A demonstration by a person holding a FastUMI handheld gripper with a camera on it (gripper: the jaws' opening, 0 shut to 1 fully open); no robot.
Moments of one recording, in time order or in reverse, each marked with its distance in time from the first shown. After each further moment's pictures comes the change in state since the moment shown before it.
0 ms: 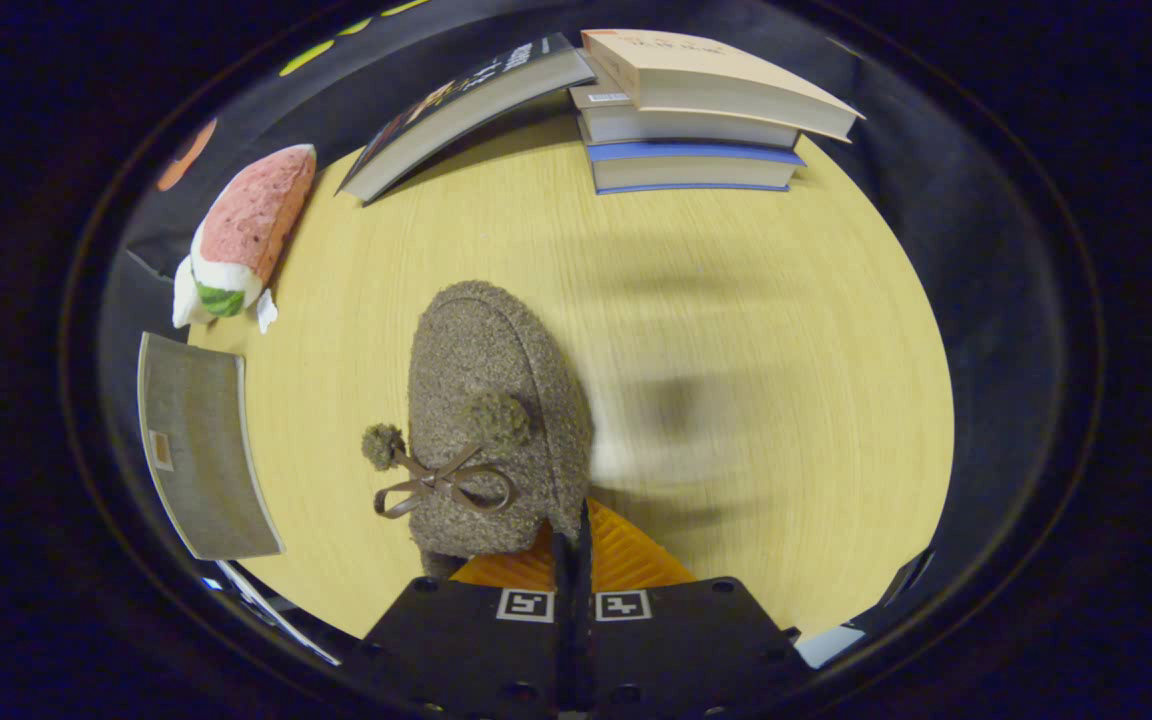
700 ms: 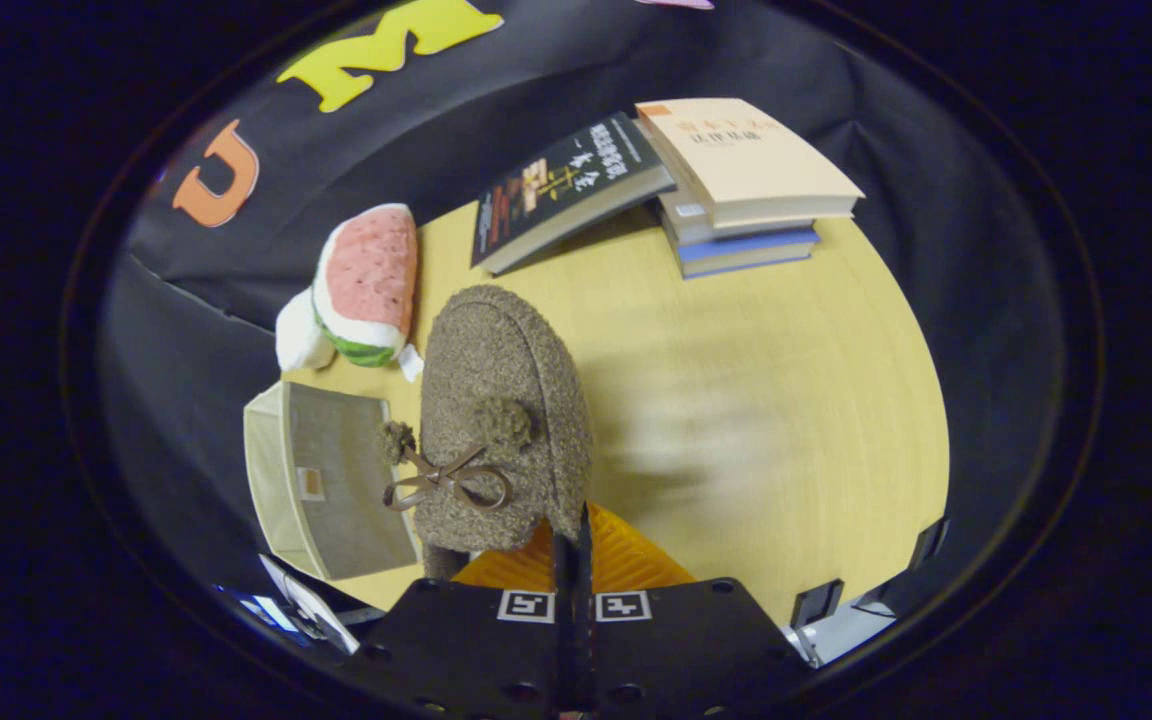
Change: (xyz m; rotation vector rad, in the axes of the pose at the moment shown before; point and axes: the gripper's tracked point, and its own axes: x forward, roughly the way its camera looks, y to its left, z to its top) arm -0.142 0.110 0.015 -0.010 -0.122 0.168
